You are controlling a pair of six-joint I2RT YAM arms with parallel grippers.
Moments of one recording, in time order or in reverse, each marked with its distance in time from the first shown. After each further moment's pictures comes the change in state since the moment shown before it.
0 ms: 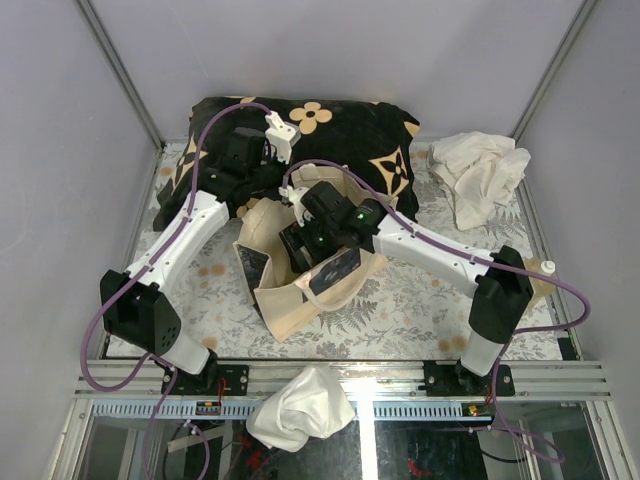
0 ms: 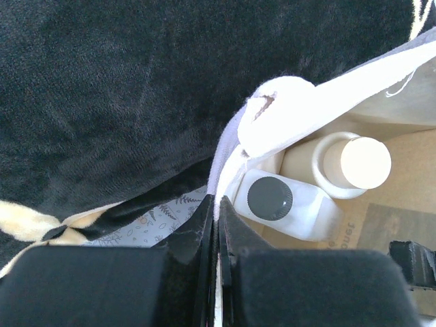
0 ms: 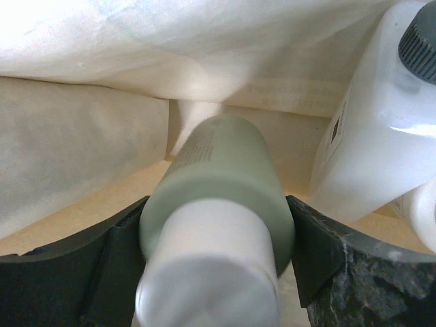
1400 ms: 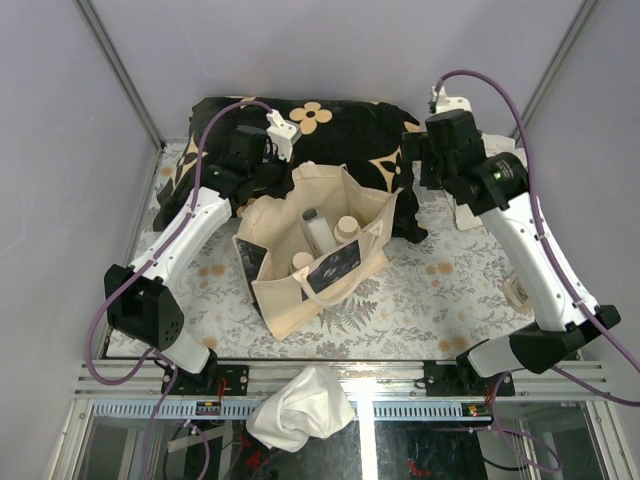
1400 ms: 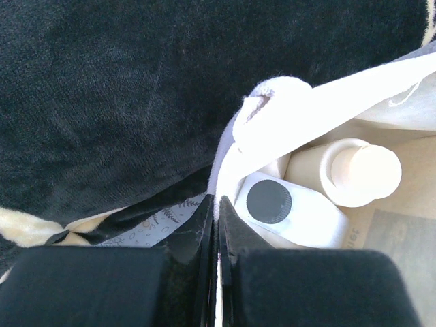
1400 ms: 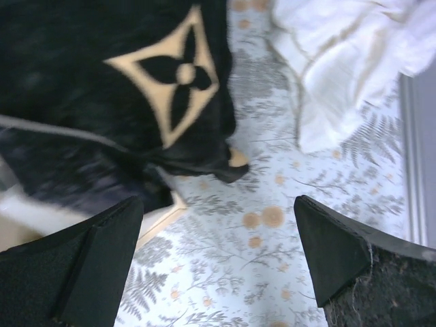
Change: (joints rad) left arm 0.003 0.033 0.021 0.003 -0.008 -0.003; right arm -0.384 -0.309 0.286 -0.369 0.572 0.049
